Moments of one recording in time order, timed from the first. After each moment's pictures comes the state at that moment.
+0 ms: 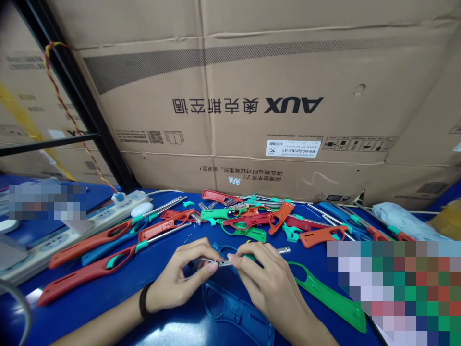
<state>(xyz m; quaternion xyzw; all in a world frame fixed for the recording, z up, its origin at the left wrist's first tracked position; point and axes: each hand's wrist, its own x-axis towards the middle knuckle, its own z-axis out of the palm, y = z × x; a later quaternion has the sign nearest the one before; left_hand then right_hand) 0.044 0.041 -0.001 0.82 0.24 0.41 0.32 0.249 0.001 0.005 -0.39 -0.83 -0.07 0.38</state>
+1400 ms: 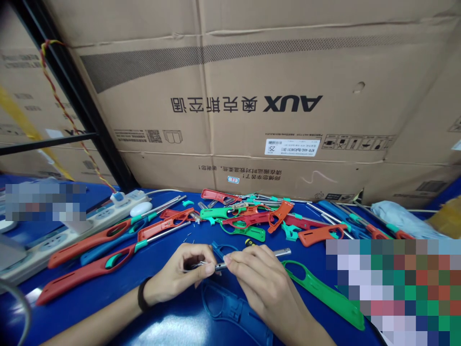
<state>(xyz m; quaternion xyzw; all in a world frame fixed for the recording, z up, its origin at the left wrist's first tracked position) 0.042 0.046 -0.005 0.71 0.25 0.33 0.56 0.250 -0.002 0.001 -0.33 -0.84 -0.05 0.42</state>
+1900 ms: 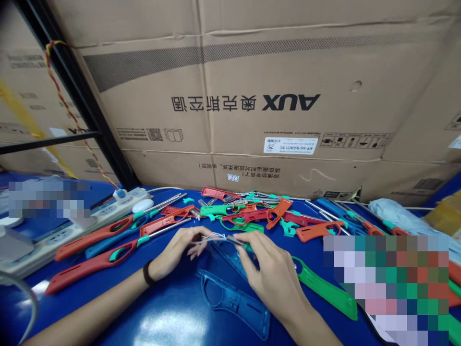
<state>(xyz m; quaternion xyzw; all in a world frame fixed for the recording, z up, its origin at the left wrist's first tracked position) 0.029 0.072 -0.014 0.72 0.29 0.36 0.52 0.248 -0.001 0.007 -0.50 -0.77 0.01 0.41</state>
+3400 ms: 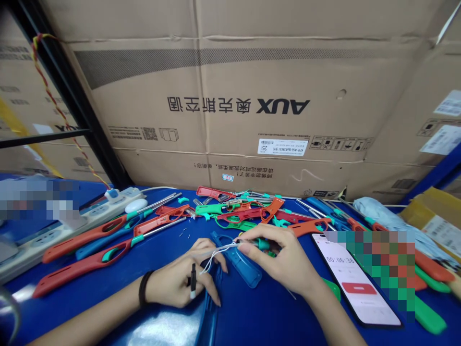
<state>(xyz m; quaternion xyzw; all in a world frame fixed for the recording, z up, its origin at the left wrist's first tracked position) 0.041 0.044 -0.001 0.94 0.11 0.21 0.26 0.274 -0.002 0.047 -0.46 -0.75 0.19 0.43</state>
